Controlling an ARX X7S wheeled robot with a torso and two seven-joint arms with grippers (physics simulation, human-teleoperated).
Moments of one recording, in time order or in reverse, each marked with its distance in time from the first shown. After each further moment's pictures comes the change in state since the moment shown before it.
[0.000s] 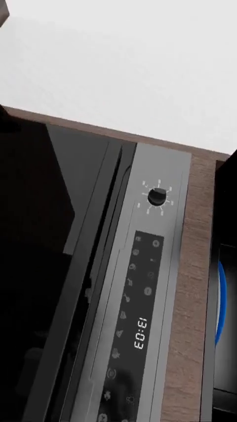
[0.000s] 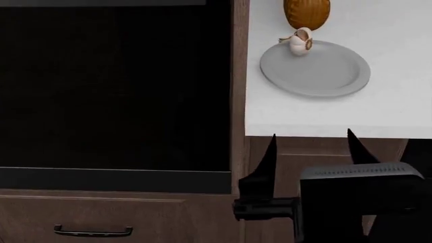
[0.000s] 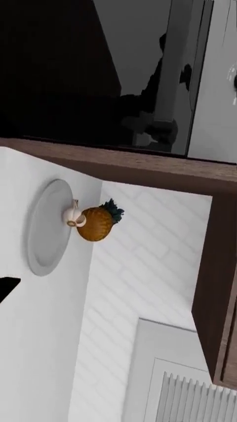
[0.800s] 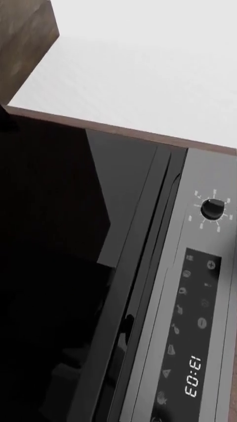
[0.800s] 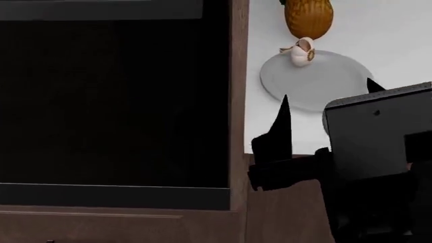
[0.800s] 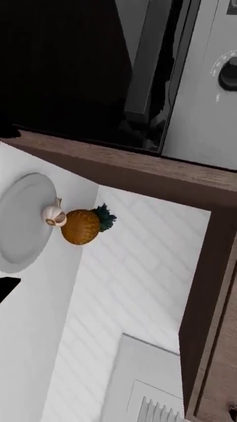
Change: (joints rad) left arm 0.014 0.037 -0.152 0.092 -0.039 -0.245 0.035; right arm 0.402 -0.085 -0.095 -0.131 -0.743 0.552 -0.759
